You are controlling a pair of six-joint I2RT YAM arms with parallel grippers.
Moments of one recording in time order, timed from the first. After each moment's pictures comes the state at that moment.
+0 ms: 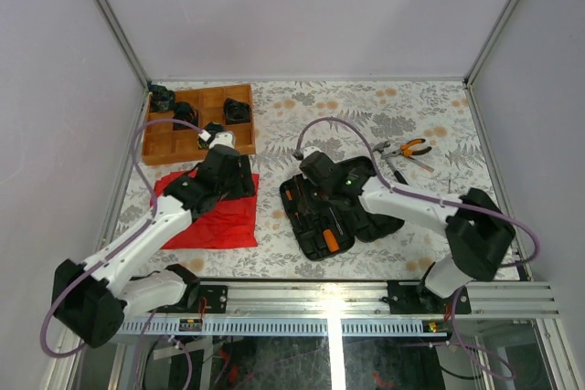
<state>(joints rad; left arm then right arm) -0.54 1.04 0.83 -0.59 -0.22 -0.57 0.91 1.63 1.07 -0.41 0.03 0.49</state>
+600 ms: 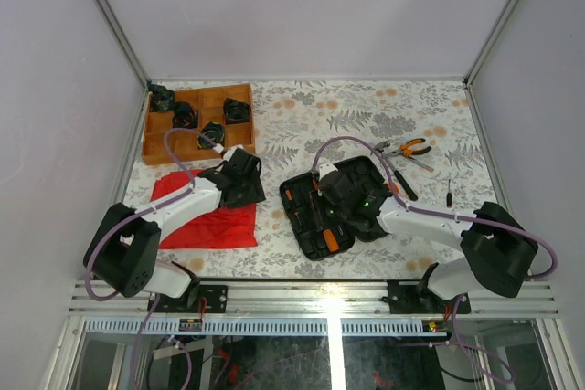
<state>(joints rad) -0.53 1.43 0.81 -0.44 -0.17 -0.74 0.91 1.44 0.76 -0.22 0.01 0.50</state>
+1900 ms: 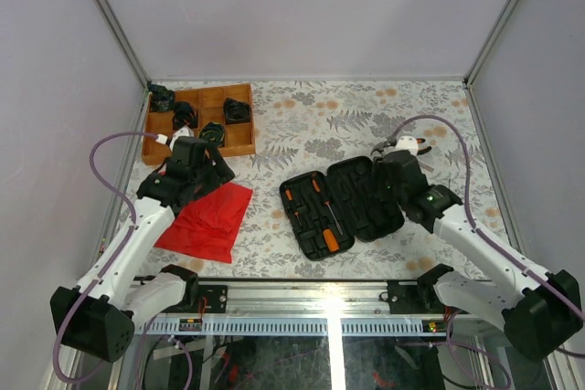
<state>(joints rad) -0.28 1.01 0.88 -0.69 -0.13 -0.79 0.59 1.02 0.72 -0.44 0.30 0.45</state>
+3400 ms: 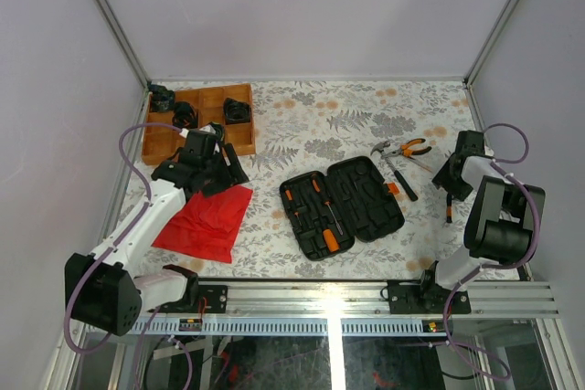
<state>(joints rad) -0.29 1.17 0.91 -0.65 0.07 -0.65 -0.28 1.61 0.87 -0.42 0.19 0.41</state>
